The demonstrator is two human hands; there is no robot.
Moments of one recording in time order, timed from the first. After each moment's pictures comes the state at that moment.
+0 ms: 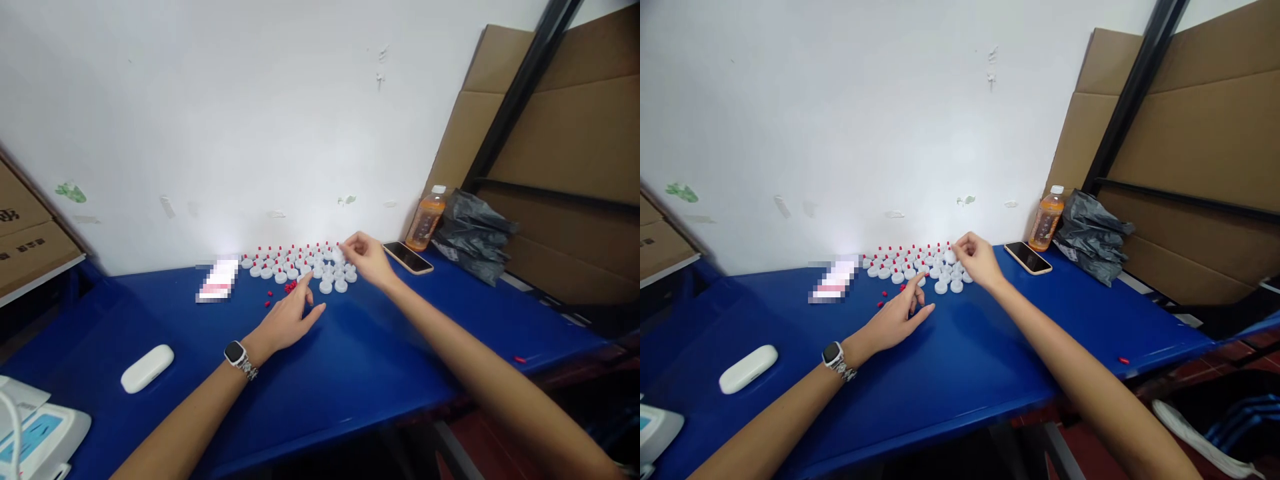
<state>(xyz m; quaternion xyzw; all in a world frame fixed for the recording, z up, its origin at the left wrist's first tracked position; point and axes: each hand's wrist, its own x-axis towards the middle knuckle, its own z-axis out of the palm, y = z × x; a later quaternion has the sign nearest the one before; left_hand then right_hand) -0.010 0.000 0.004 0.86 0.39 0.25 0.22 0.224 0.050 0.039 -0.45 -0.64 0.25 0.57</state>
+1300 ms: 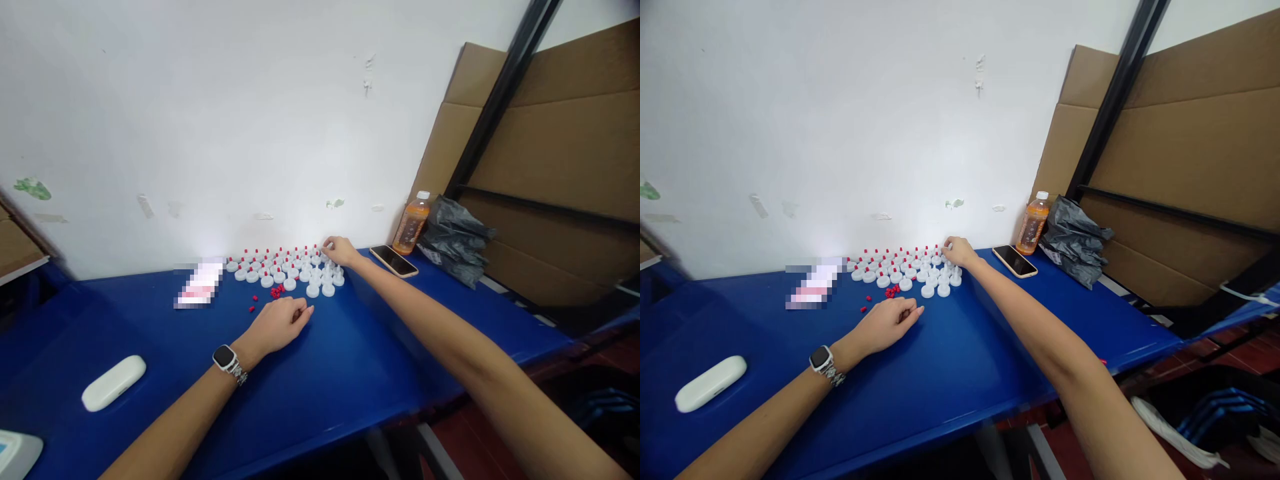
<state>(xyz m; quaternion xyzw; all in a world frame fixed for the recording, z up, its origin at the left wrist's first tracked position) 0.002 0.005 0.009 0.88 0.41 0.17 0.15 0.245 0.141 0.022 -0.65 -0.71 0.09 0.26</state>
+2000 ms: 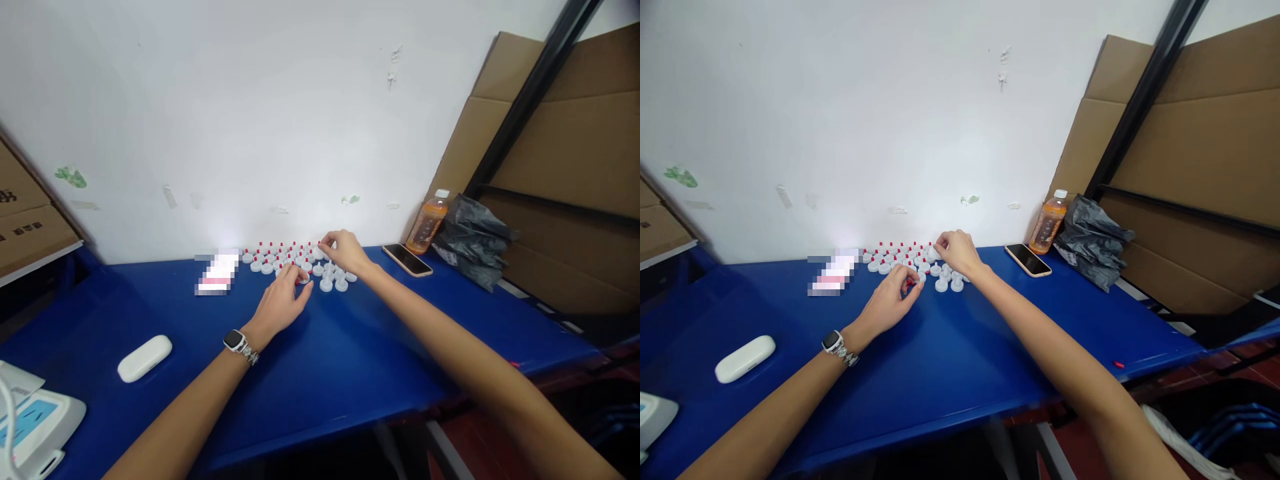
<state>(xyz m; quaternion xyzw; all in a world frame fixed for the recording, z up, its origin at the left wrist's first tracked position) -0.012 0.007 0.018 0.81 0.46 0.33 0.14 0.189 0.080 0.057 -0.55 -0.76 0.05 0.34</state>
